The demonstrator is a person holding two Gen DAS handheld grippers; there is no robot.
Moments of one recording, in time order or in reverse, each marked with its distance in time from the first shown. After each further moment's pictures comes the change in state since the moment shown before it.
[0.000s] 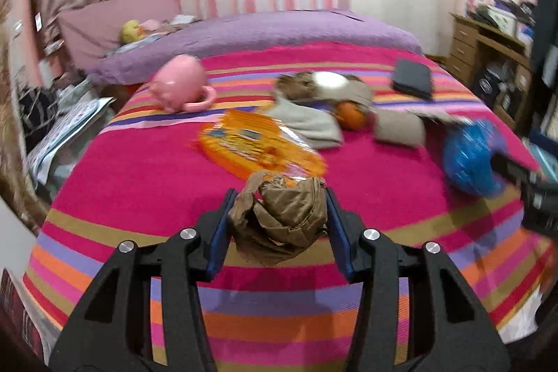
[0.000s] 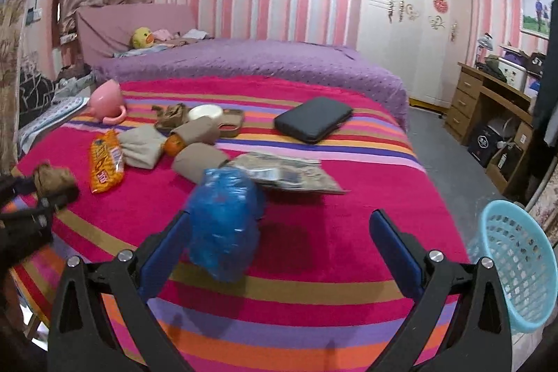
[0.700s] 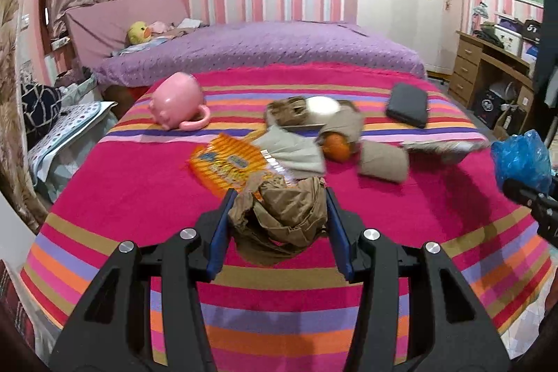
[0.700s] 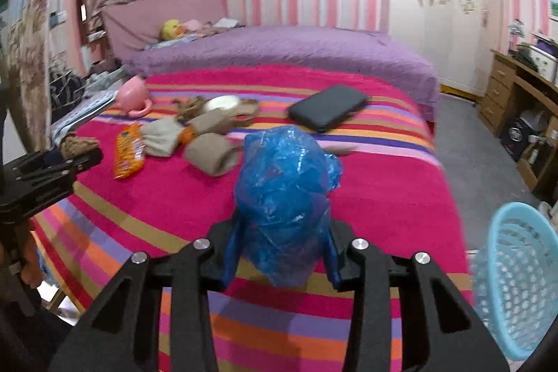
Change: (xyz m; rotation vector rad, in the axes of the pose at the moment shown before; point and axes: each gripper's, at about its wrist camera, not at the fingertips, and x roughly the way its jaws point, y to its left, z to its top) left arm -0.009 -0.028 0.020 -0.018 -0.049 -0.017; right arm -0.016 -0.064 0.003 0.030 0.055 0.154
